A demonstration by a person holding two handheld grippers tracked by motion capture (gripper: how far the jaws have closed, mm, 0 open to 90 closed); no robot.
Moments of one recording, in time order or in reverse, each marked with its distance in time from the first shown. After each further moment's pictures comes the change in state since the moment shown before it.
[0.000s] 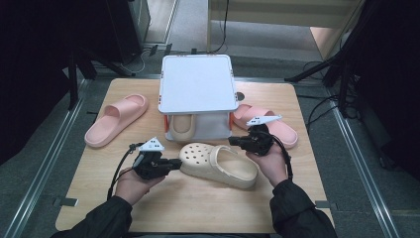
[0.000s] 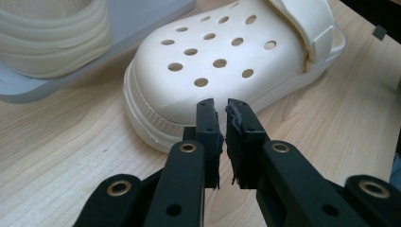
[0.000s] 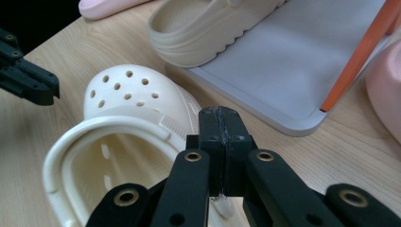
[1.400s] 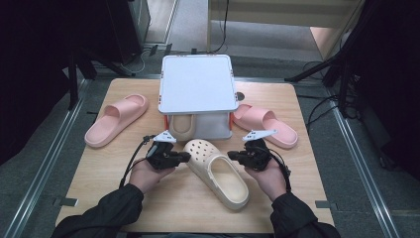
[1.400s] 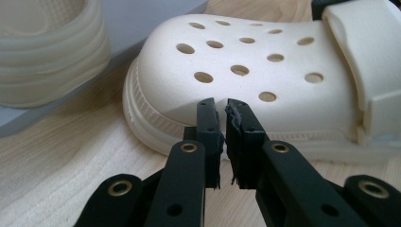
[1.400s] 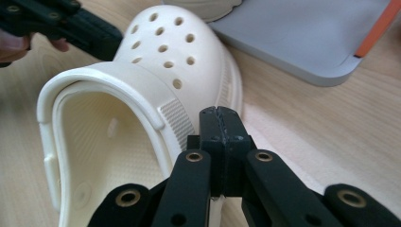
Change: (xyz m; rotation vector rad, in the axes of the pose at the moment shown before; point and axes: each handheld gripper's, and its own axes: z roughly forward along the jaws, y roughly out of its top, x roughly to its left) left arm 0.016 0.019 0.039 0.031 -0.010 -0.014; right arm 0.031 -0.029 -0.001 0.071 -0.048 0.010
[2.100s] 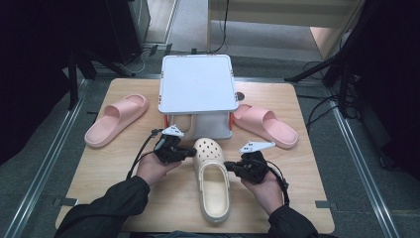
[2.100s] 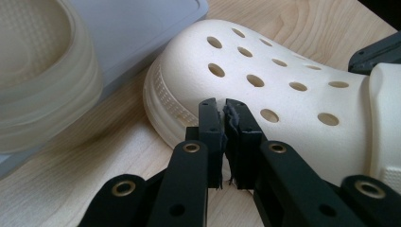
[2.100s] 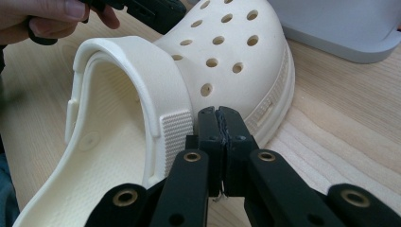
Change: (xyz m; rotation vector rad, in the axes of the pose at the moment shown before) left arm 0.005 0.020 0.017 0.025 -0.030 0.006; right arm 0.029 -0.020 -0.002 -0.009 0.003 0.014
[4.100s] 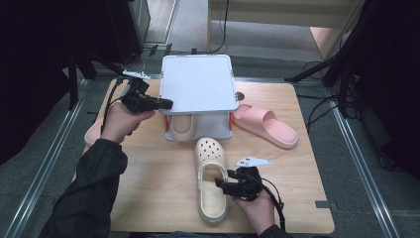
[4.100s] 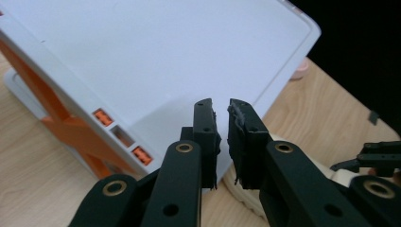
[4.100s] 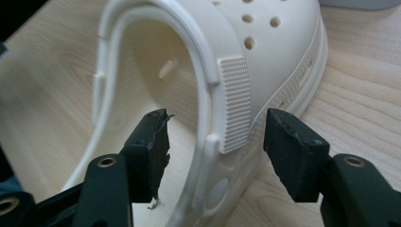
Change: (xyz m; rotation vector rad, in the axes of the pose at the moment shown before) left arm 0.070 0.095 -0.106 -0.102 0.022 -0.039; right arm 0.038 -0.027 0.006 -0.027 -0.086 0.141
